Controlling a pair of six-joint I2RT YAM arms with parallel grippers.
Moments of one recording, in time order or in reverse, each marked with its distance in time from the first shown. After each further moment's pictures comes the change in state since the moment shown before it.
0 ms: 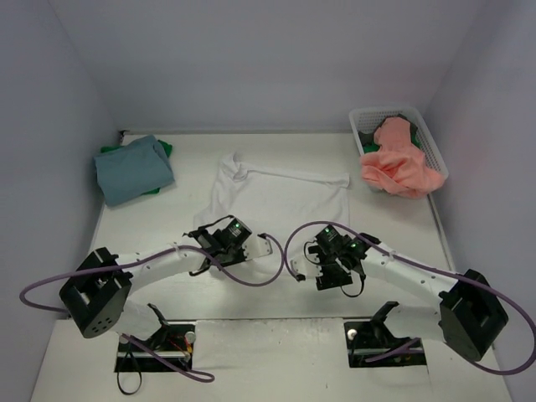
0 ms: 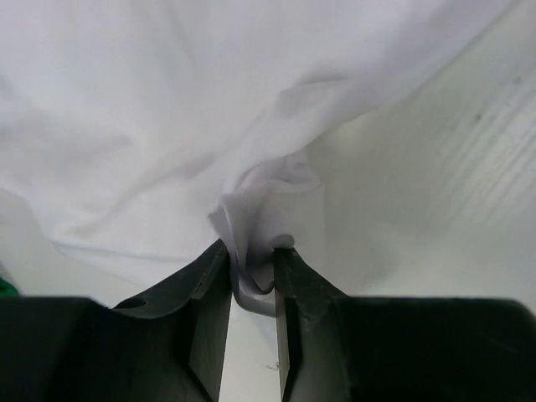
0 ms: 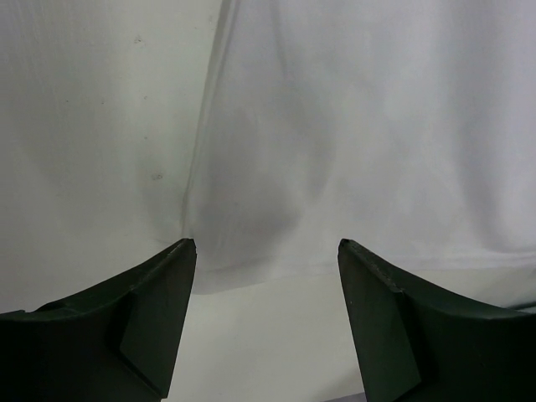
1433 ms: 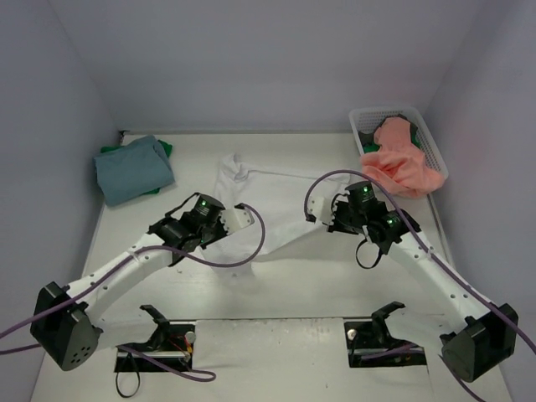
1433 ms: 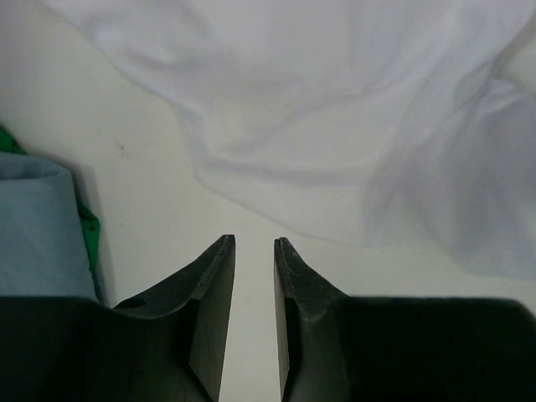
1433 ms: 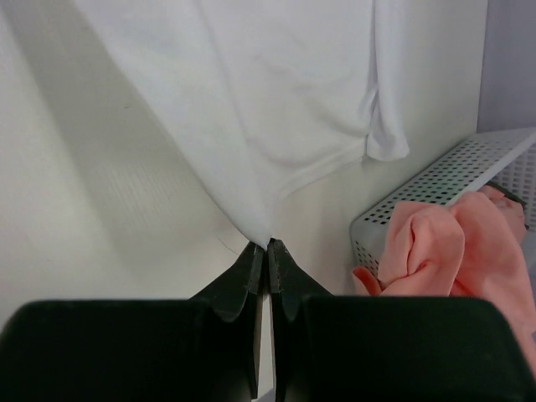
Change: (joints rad) left arm 0.166 -0.229 0.091 -0.094 -0.002 0.050; right arm -0.260 -0.098 0.300 0.024 -0.061 0.077
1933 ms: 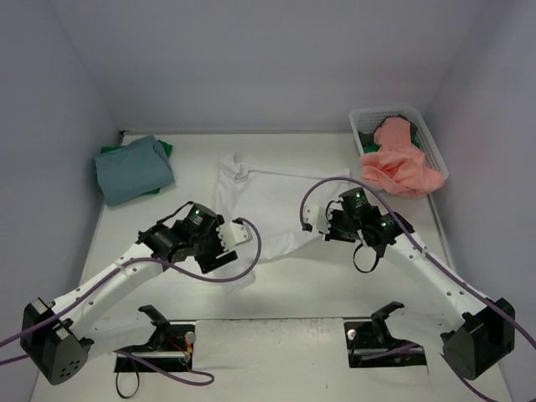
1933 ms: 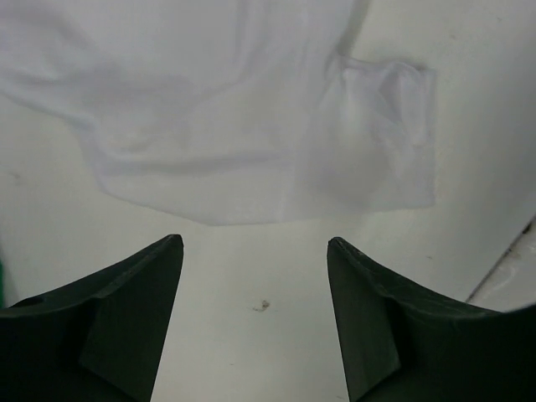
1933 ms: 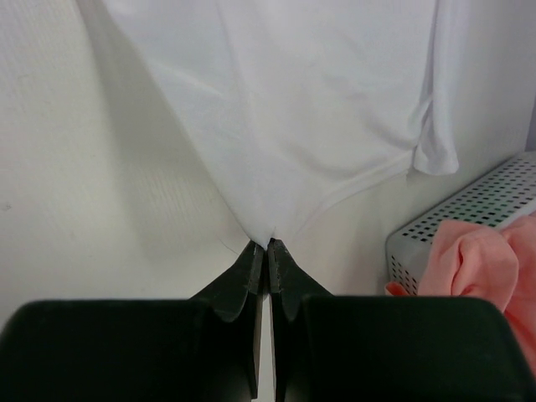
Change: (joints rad) left arm 0.019 -0.114 0.019 -0.163 0.239 -0.050; right arm 0.028 -0.007 -0.038 -0.021 -0.026 0.024
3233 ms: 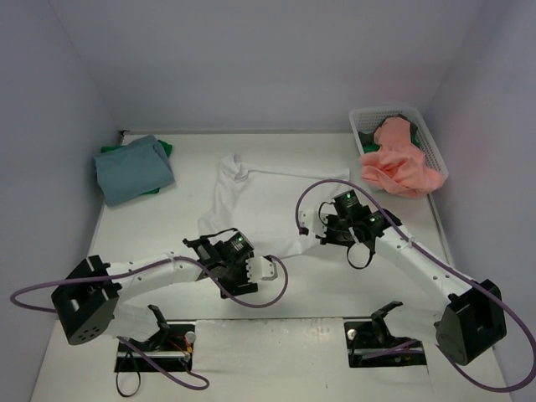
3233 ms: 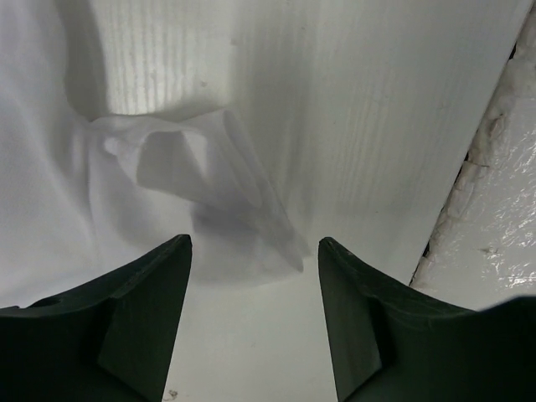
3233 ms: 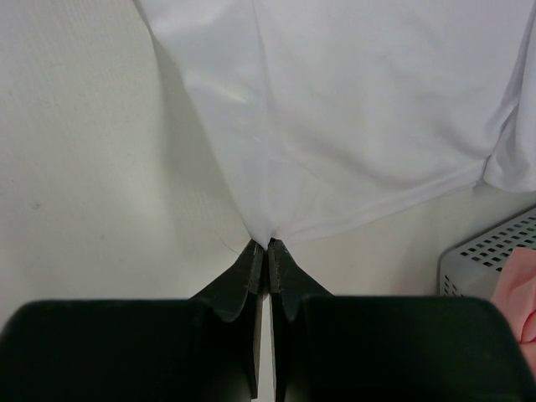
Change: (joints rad) left arm -0.274 0.263 -0.130 0.131 0.079 -0.068; right arm 0.003 0.105 -0.032 -0.002 -0.032 0.014
